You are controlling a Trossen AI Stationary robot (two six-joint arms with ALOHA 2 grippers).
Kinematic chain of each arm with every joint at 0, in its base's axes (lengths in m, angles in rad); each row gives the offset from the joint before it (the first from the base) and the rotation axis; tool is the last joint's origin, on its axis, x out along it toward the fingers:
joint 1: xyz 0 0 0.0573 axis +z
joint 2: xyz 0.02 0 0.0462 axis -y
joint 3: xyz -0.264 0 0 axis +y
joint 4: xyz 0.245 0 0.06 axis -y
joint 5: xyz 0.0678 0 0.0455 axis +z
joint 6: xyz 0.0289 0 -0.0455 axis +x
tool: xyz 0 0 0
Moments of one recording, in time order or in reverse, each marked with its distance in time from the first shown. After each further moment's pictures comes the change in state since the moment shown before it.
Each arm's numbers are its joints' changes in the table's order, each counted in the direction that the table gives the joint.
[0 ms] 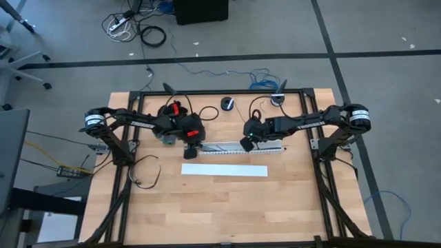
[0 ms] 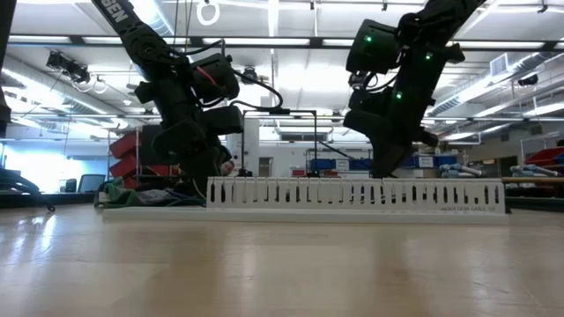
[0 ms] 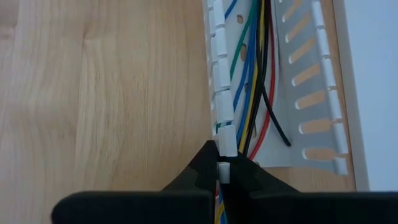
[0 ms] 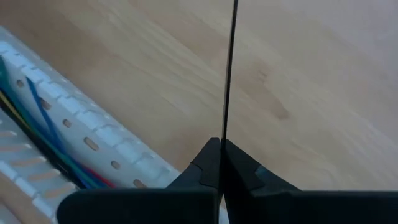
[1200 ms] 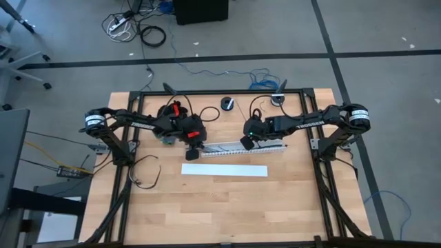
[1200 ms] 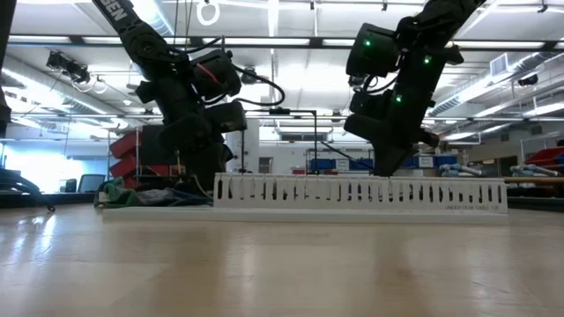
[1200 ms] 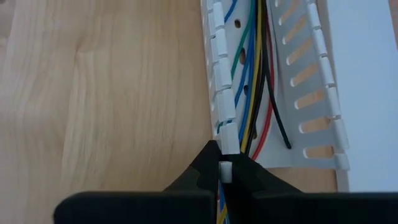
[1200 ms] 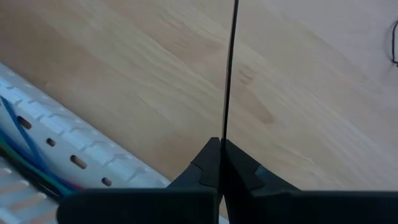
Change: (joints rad) left arm -0.019 0.000 -0.001 0.038 -0.017 -0.070; right arm -0.015 -0.006 0.000 -0.013 -0.027 0.002
